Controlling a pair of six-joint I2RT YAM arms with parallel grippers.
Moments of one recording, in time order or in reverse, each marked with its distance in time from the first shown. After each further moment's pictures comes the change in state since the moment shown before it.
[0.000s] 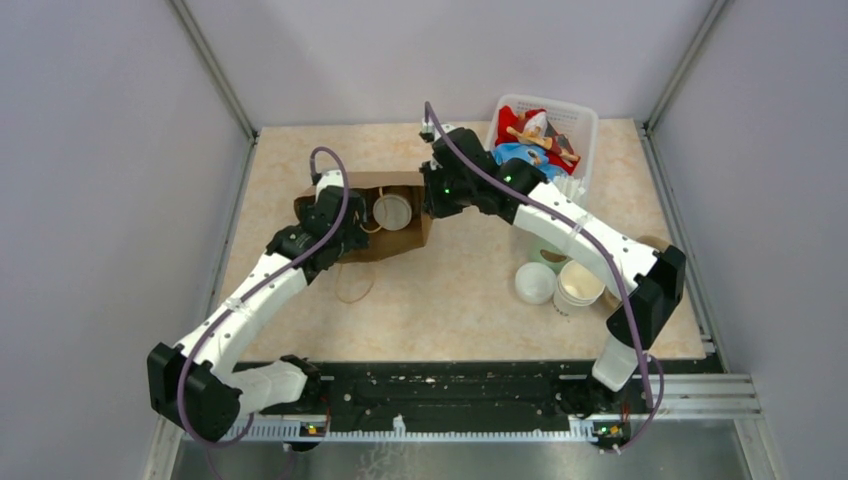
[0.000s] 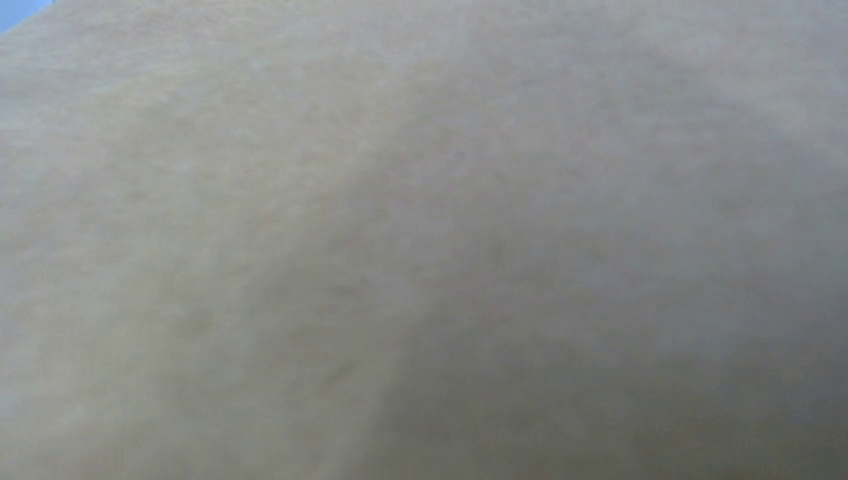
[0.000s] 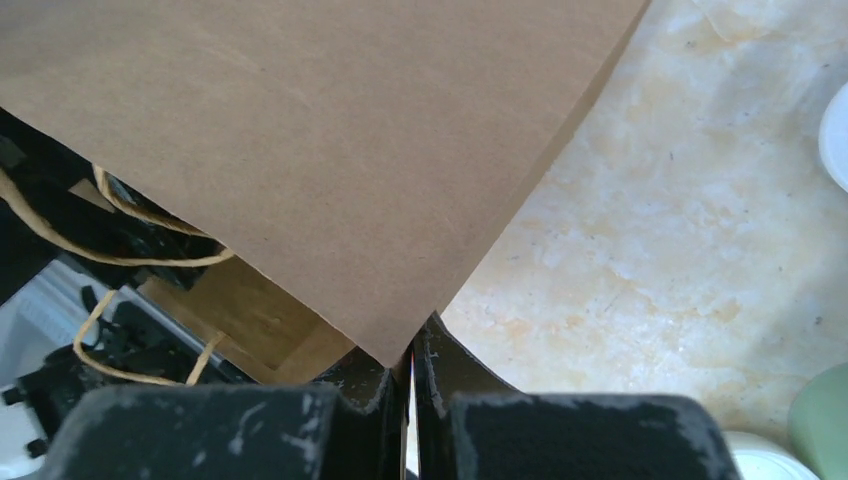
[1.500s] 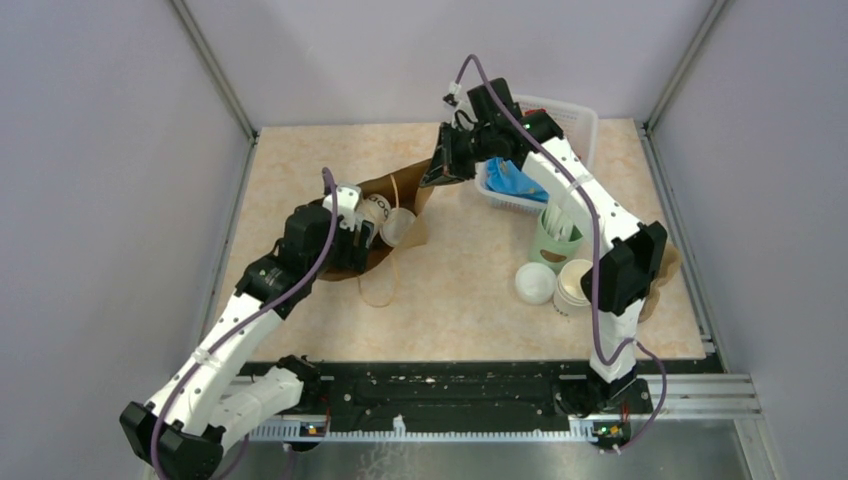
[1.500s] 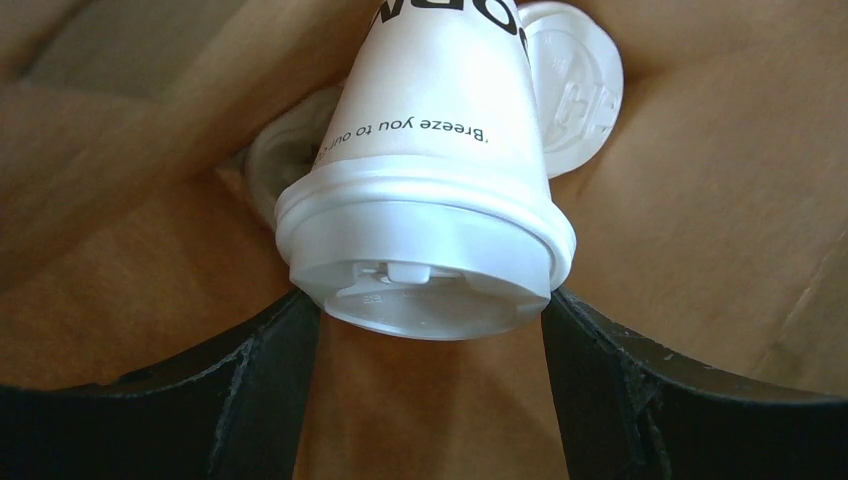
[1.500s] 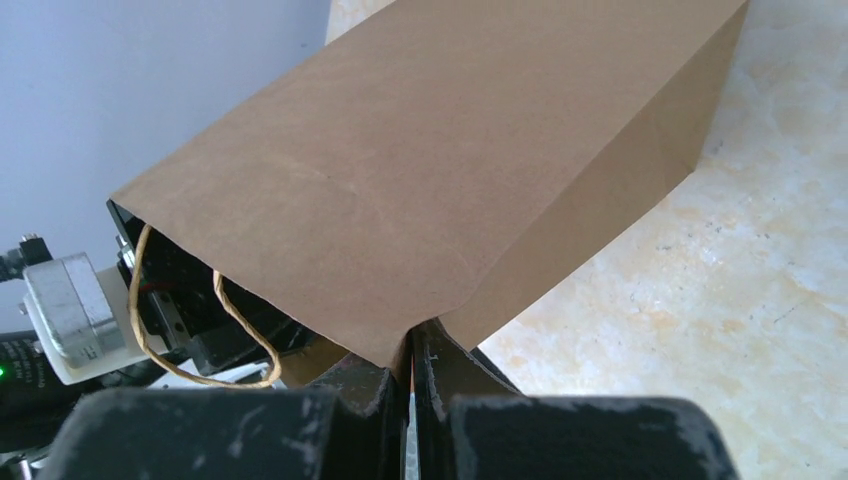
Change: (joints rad) left arm 0.003 -0.265 -0.103 0.078 0.359 0.375; right arm -0.265 0.208 0.307 -0.142 -0.615 0.192
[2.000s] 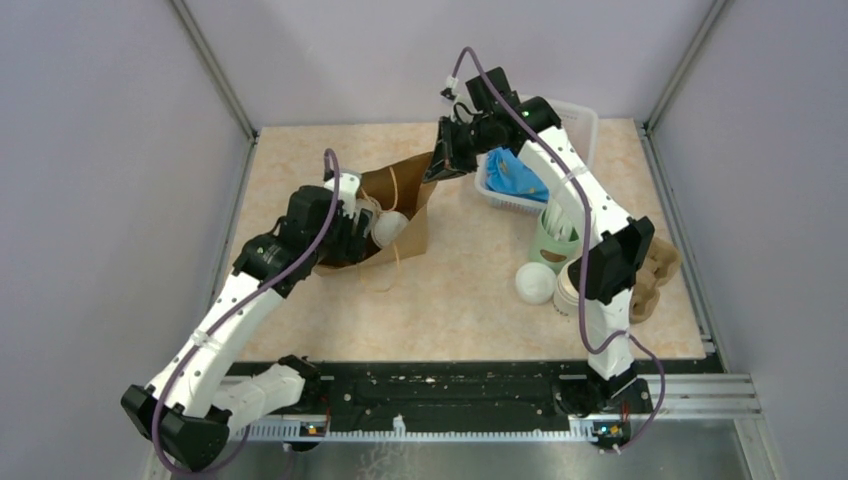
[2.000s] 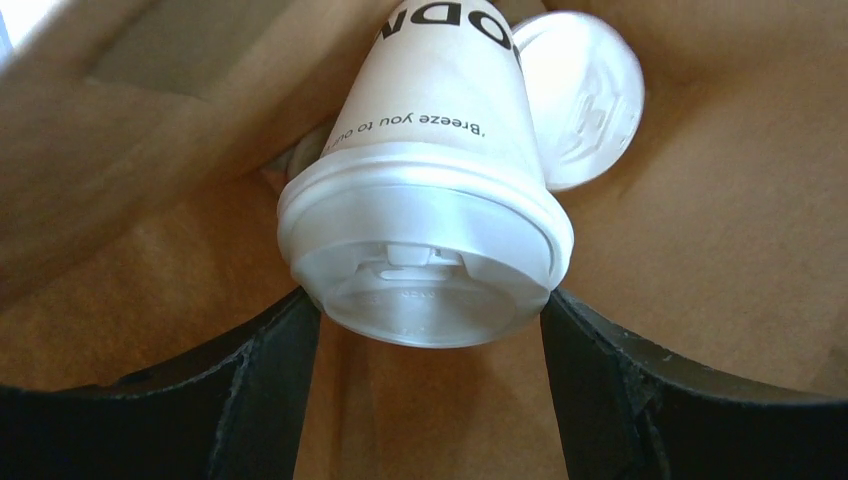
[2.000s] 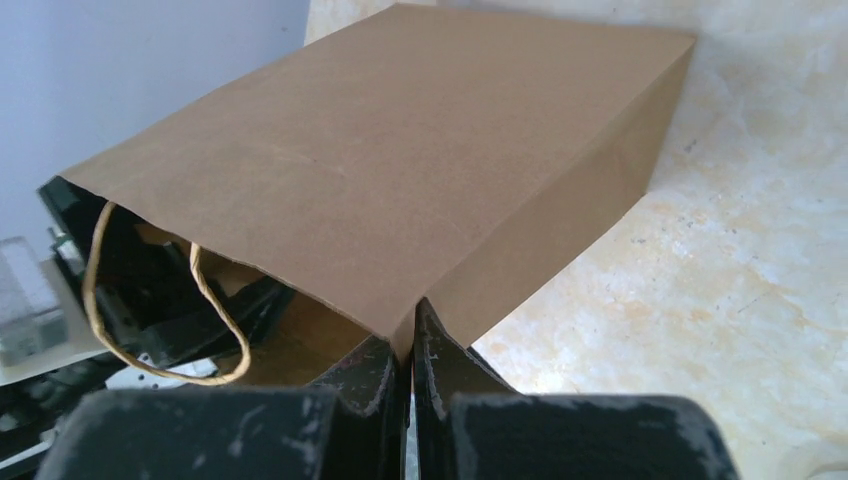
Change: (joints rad) left arm 0.000 0.110 0.170 -0.183 -0.068 0.003; right arm -0.023 0.113 0.214 -0.171 -0.017 -0.075
